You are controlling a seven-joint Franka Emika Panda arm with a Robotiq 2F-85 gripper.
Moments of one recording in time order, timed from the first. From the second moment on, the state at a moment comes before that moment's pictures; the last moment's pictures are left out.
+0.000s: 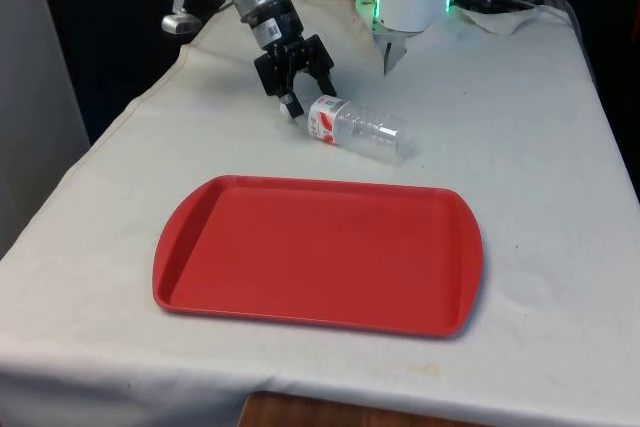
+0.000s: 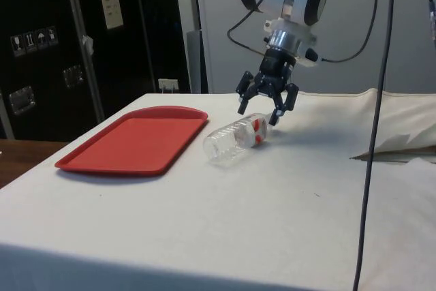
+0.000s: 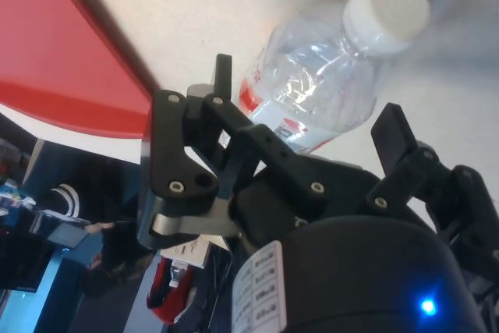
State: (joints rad) arm 0.15 0.37 -0.62 -2.42 1.31 2.29 0.37
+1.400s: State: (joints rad) arm 0.14 0.44 -0.63 -2.40 1.43 2.16 0.32
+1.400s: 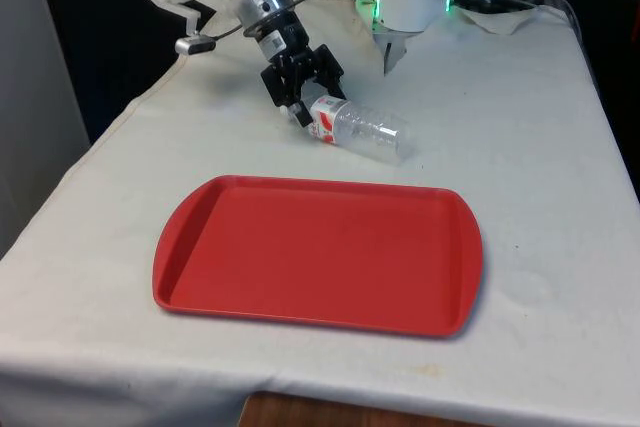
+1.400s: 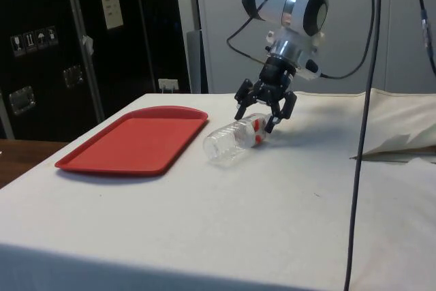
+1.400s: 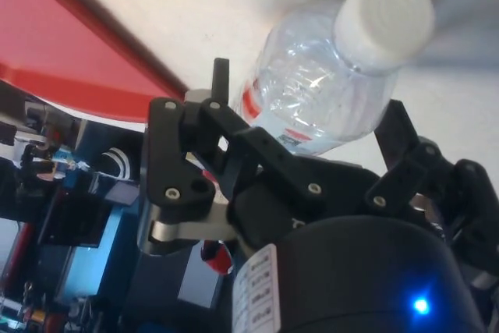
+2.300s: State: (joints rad) arm 0.14 0.50 -0.67 -2.38 1.50 2.04 0.24
